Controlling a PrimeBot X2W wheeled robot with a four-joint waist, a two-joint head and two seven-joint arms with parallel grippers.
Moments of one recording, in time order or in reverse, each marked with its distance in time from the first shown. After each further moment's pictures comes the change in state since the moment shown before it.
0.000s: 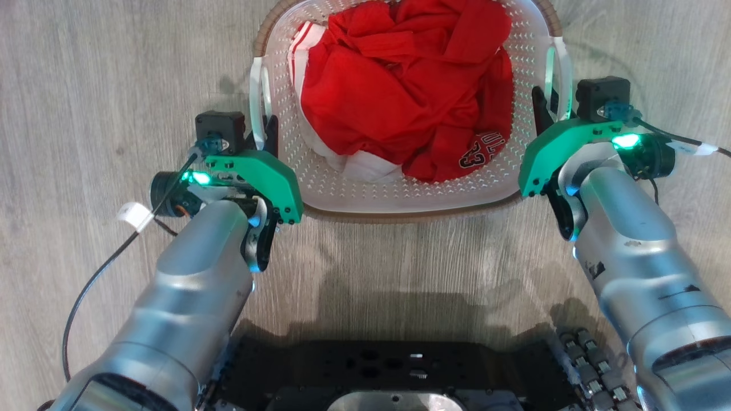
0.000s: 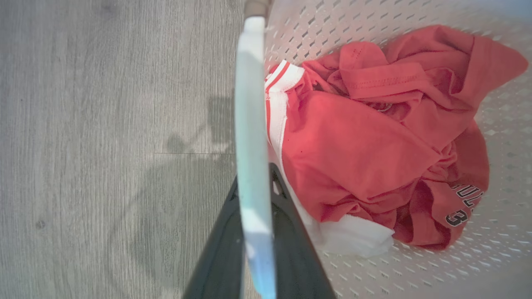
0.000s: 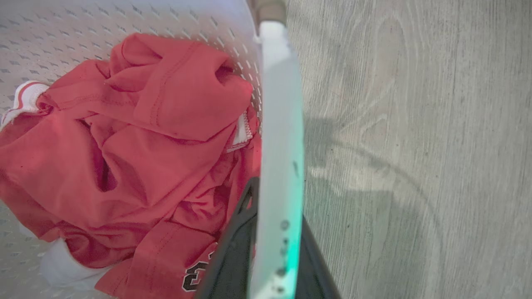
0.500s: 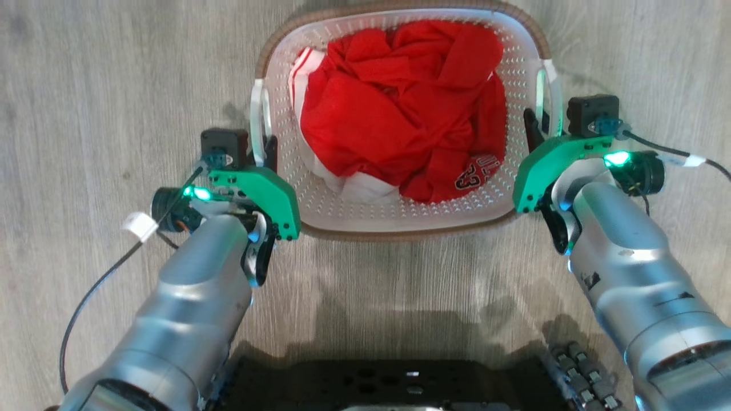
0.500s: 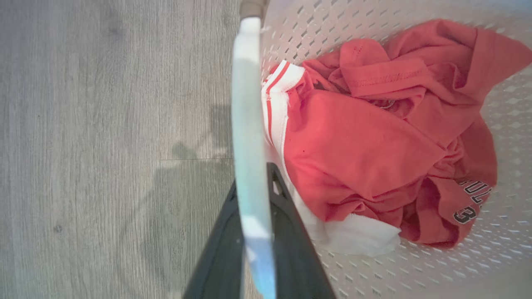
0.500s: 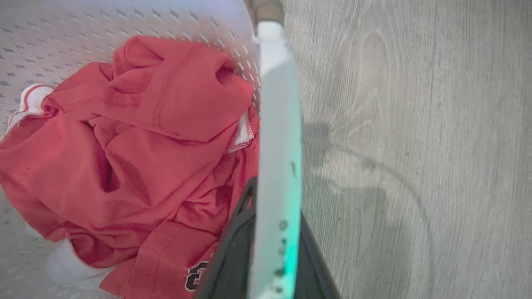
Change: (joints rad) left arm 0.012 0.000 -0.033 0.051 -0.010 -0.003 0.000; right arm 0.009 0.002 0.065 0.052 0.076 0.000 0.000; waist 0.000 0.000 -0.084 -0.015
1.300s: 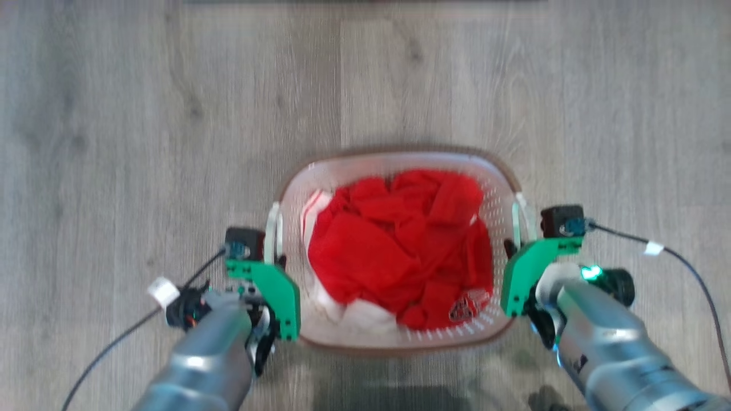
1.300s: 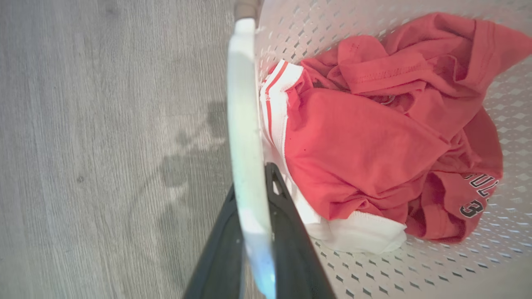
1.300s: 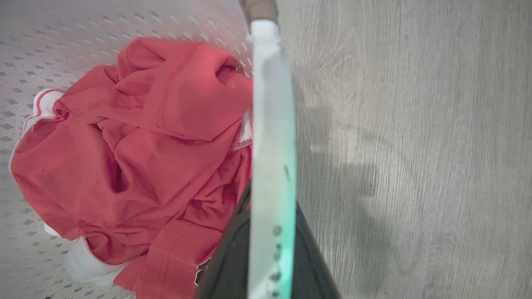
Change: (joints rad) left arm 0.151 -0.004 -0.221 0.150 -0.164 -0.056 0.070; right arm 0.183 0.011 0.250 0.111 0.314 0.000 0.090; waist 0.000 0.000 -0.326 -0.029
